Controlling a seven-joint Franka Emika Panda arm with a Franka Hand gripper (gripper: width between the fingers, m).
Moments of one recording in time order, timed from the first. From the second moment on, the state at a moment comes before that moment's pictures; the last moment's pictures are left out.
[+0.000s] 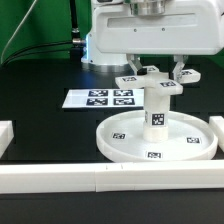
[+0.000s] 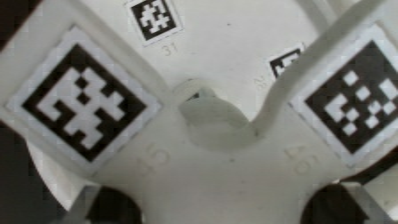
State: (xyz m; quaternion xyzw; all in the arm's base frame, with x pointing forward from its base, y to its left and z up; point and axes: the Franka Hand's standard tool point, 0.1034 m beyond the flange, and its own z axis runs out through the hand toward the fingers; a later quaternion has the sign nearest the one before) arm 0.543 0.038 0.103 -0.93 0.36 0.01 0.06
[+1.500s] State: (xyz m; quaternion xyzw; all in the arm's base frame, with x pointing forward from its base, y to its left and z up) arm 0.544 0.039 0.103 -0.66 0.75 0.03 0.07
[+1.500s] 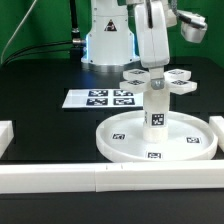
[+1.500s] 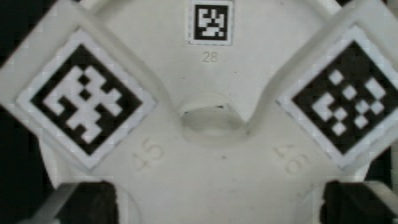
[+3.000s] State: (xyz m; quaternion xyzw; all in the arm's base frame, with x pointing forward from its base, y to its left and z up) arm 0.555 0.059 0.141 -0.97 0.24 0.01 0.07
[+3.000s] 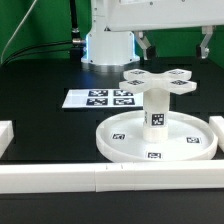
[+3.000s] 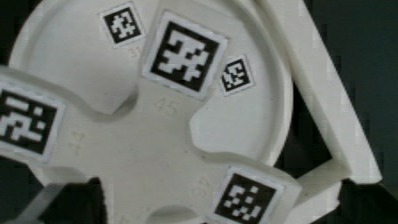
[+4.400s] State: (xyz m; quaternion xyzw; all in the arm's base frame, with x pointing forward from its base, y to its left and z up) arm 0.557 0.055 0.133 -0.88 -0.47 -0.02 0.03
